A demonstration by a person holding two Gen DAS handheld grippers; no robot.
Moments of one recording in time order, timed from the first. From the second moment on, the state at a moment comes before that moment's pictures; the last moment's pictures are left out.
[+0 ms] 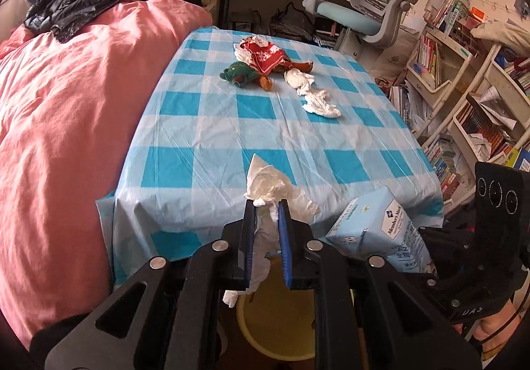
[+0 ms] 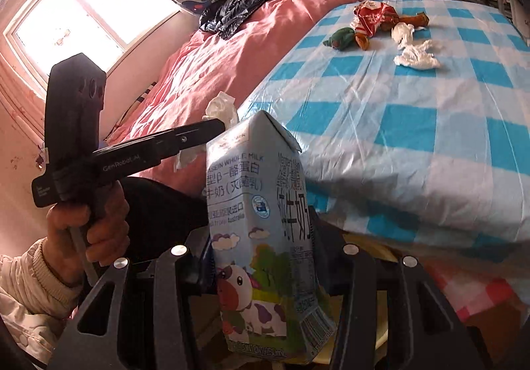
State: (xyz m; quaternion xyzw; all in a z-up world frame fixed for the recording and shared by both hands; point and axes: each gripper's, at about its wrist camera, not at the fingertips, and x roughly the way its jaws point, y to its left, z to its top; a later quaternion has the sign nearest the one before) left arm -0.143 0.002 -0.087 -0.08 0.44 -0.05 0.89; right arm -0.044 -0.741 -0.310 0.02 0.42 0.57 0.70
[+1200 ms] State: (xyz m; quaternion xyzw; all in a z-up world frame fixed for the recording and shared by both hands) left arm -0.204 0.000 -0.109 -0.08 0.42 0.00 0.90; right arm -0.089 -0.758 -0.314 0.00 0.36 0.49 0.79
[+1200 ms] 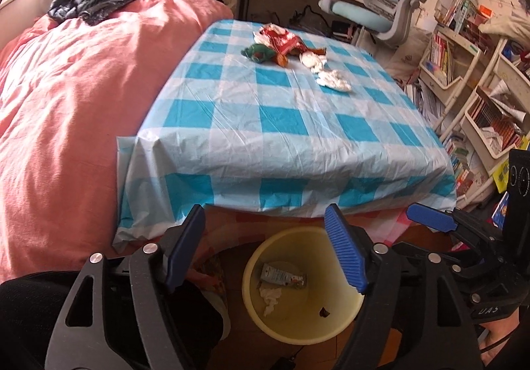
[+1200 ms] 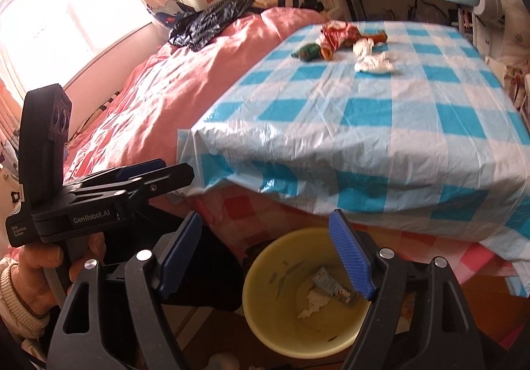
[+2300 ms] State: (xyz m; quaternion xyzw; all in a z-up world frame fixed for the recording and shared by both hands) left arm -0.182 0.029 -0.028 -0.07 0.29 0.07 0.95; right arm -0.016 -0.779 -0.227 -0.07 0.20 0.28 0.94
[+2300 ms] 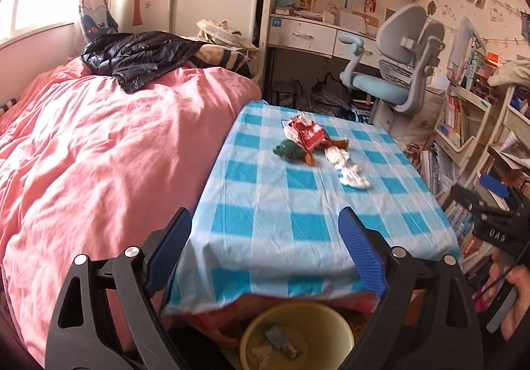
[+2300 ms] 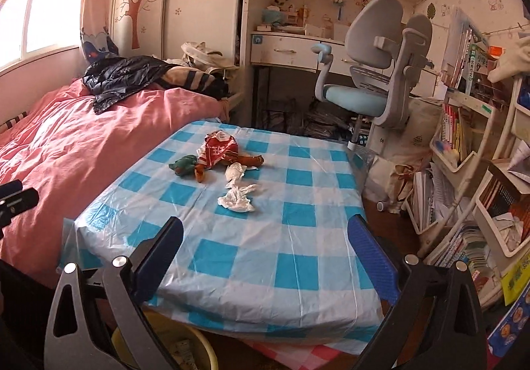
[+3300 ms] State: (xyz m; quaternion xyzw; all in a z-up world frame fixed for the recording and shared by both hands) left arm 0.042 0.032 -0.074 -0.04 0.37 0.08 0.92; right arm 0.115 -0.674 -0.277 -0.10 0.34 0.37 0.86
